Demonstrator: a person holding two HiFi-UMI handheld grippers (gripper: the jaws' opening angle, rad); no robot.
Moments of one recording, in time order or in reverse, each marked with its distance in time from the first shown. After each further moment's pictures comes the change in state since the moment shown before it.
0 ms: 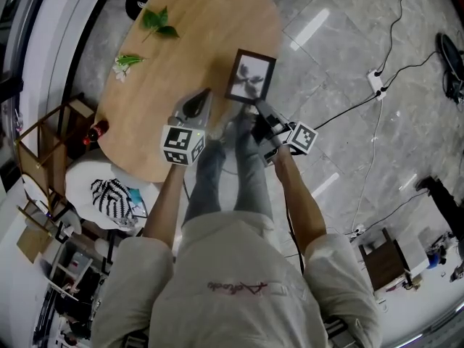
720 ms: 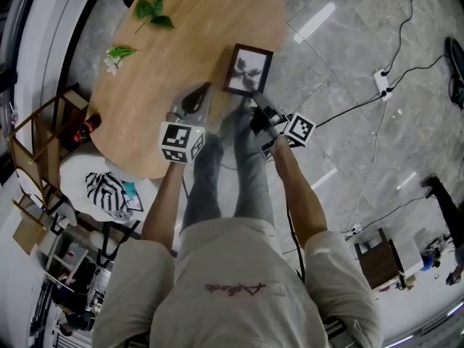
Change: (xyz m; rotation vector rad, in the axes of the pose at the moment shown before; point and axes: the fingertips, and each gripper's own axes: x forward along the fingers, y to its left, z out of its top) left arm 0.032 0.009 -0.031 -0.018 0.007 0.026; right arm 0.019 -0.072 0.015 -0.001 0.047 -0.078
